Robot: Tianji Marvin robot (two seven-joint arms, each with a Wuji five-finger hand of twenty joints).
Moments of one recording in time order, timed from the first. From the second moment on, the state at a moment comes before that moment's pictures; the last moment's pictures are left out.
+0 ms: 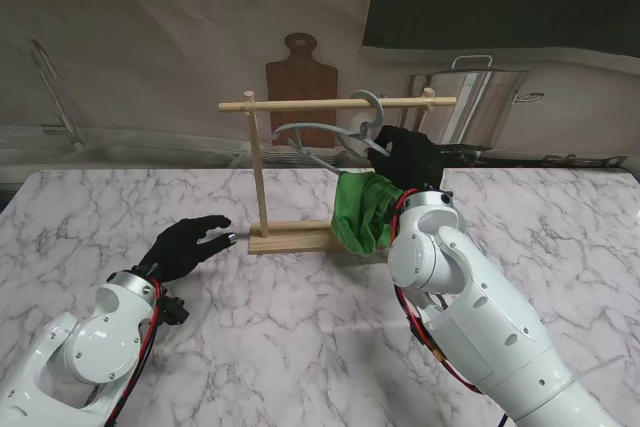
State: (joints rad) left arm 1.75 -1.10 -1.43 -1.84 0.50 0.01 -0.08; right arm -1.23 -1.24 1.01 -1.50 -0.62 0.36 -0.44; left_hand 0.94 -0.07 -0.02 0.01 0.59 0.30 0.17 0.48 0.63 0.32 0.08 0.30 0.47 0.39 0.24 0.41 0.08 0.41 0.51 0.48; right_hand 0.63 -0.53 0.88 -0.27 0.83 -0.08 1.06 0.68 1.35 0.02 1.15 0.85 1.30 0.05 1.45 0.77 0.74 0.31 1.43 0.40
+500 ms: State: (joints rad) left arm 1.74 -1.10 -1.42 -1.83 0.49 0.01 -0.08; right arm -1.29 -1.20 1.03 -1.54 -0.70 0.30 -0.37; left_hand 0.94 -0.07 -0.02 0.01 0.59 0.30 0.17 0.48 0.63 0.32 0.08 0.30 0.47 0.39 0.24 0.41 0.08 0.41 0.51 0.48; right_hand 0.33 -0.41 0.64 -0.12 0.69 -0.15 0.64 0.59 0.86 0.06 0.70 0.57 0.91 0.10 0.60 0.52 0.35 0.32 1.18 0.45
